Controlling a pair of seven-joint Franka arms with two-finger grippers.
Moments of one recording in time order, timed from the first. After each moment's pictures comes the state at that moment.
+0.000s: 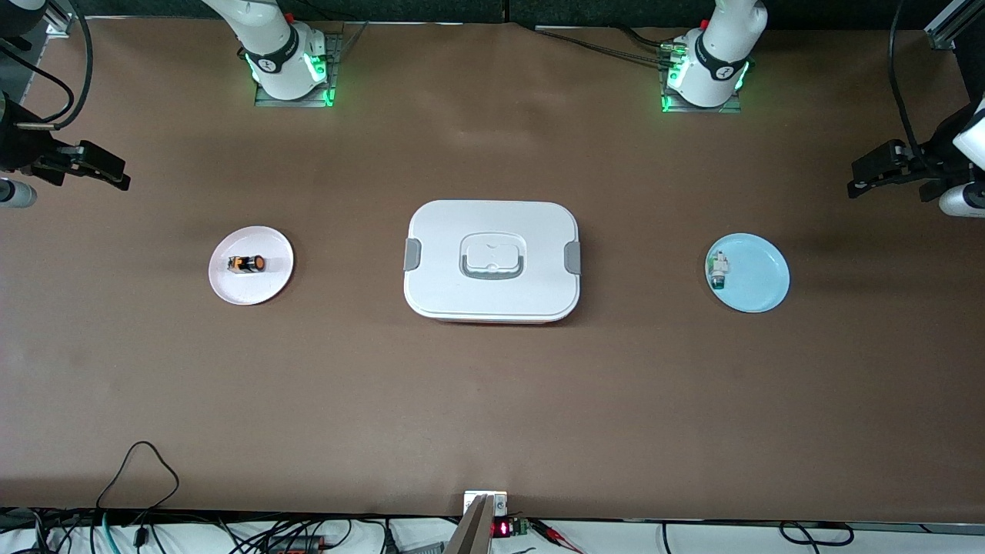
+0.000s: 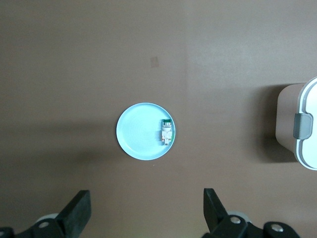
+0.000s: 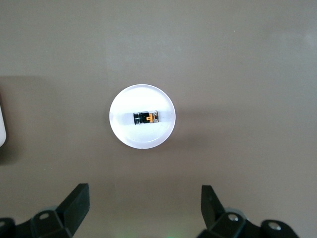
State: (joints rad) left arm 0.11 0.08 -0.12 -1.43 0.00 1.46 0.03; right arm 0.03 -0.02 -0.07 -1.69 -0.04 1.59 0.01
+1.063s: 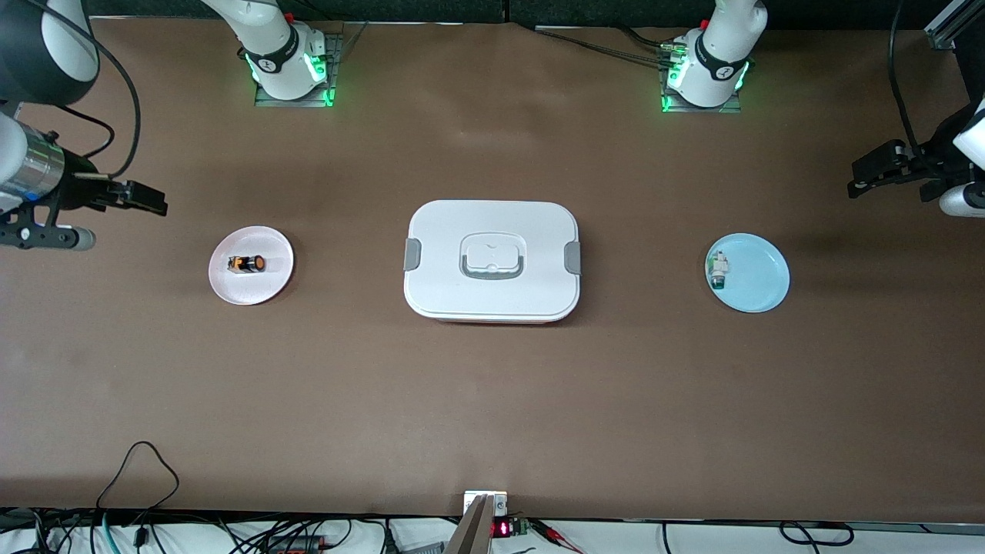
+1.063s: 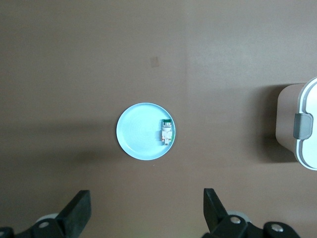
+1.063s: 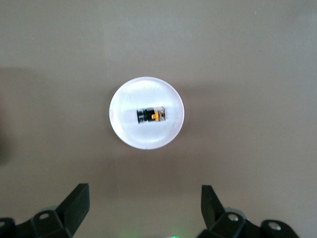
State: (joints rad) left arm 0.11 0.08 -0.12 -1.43 0.00 1.46 0.03; right arm 0.06 0.10 -0.07 -1.69 -0.04 1.64 0.05
